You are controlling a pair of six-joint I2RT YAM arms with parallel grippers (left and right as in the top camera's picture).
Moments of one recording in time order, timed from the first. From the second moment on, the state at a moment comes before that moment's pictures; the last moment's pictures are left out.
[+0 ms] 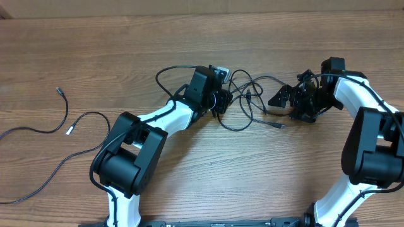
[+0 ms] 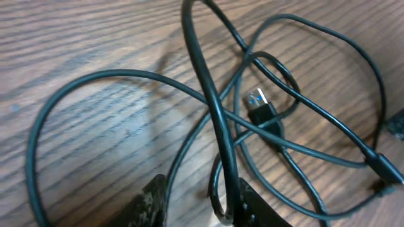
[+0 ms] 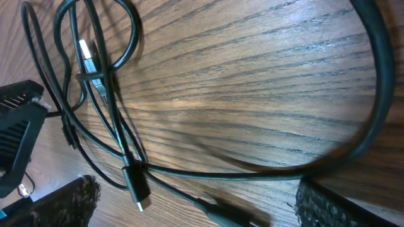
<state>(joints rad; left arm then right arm) -0.52 2.03 1.16 0.09 0.28 -0.23 -0.17 1.97 1.28 -0.86 -0.59 0.07</state>
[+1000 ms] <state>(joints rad) -0.52 1.94 1.16 -0.03 0.25 -0.26 -0.17 1.97 1.28 -0.88 -0.55 0.07</state>
